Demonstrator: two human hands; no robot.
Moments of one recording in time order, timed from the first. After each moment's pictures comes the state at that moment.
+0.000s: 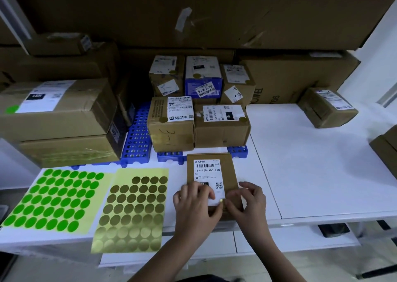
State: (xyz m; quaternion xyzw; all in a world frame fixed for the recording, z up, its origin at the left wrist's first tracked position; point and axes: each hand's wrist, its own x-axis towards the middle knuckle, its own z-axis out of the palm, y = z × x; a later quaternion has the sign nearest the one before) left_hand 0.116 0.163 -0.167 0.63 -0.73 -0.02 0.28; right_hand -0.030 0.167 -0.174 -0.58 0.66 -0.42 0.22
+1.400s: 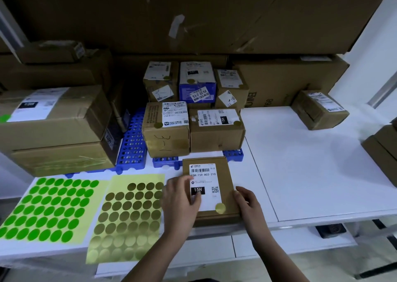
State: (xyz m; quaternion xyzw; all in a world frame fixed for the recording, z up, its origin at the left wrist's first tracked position) left_hand 0.130 0.142 -0.155 0.70 -0.60 -0.19 0.34; right_hand -0.039 0.158 -0.168 -0.36 0.66 -0.45 0.49
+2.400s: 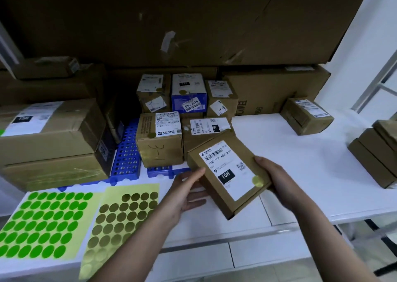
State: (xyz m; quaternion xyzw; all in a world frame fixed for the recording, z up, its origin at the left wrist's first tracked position) left_hand 0.126 0.115 -0.088 0.52 -0.32 -0.70 0.37; right_hand -0.109 0.117 -0.068 -0.42 0.60 -0.41 0.54
